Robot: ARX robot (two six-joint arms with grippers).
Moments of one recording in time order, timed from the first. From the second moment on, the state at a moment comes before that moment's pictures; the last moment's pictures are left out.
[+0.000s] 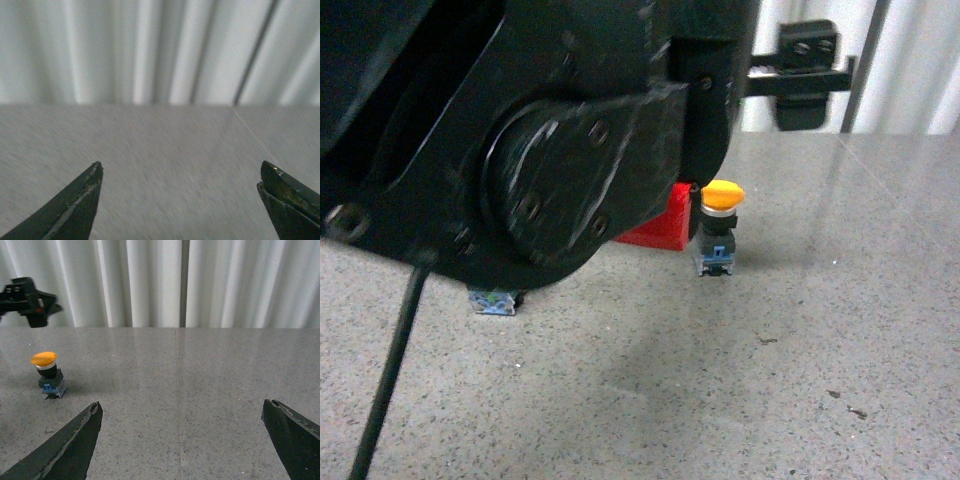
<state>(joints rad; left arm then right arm) -0.66 1.98 1.12 0.80 -0.46 -0.15 0.00 0.00 0.01 0.00 0.00 0.00</state>
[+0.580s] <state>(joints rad) -0.32 1.44 0.26 1.15 -0.32 -0.02 0.00 0.00 0.01 0.00 0.00 0.00</state>
